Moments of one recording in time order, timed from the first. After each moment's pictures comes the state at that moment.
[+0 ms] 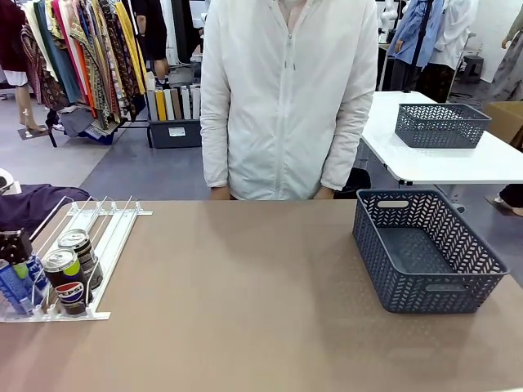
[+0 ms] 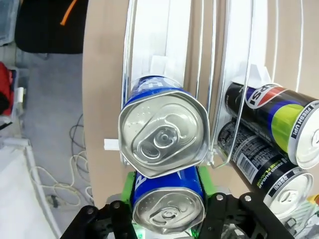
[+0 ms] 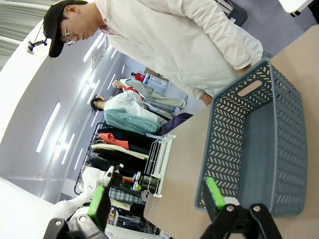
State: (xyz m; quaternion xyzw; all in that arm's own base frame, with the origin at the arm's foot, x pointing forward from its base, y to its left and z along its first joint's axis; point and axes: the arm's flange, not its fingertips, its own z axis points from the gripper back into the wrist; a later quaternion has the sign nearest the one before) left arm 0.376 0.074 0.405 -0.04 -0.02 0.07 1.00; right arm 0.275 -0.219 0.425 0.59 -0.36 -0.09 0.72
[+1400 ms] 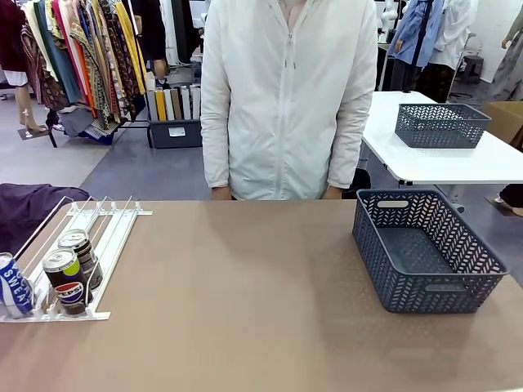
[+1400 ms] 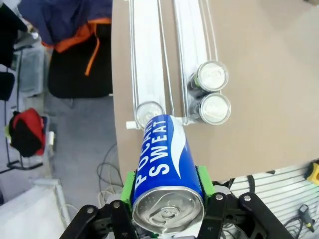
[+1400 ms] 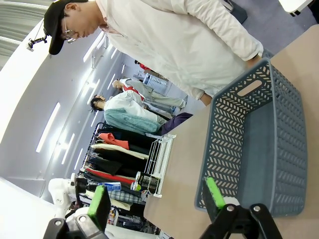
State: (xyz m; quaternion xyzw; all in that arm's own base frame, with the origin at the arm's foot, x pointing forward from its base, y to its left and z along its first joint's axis) left arm 0.266 0.046 0.591 0.00 -0.18 0.00 0.98; right arm 0.276 -0.219 0.425 0.59 -0.36 -0.09 0.72
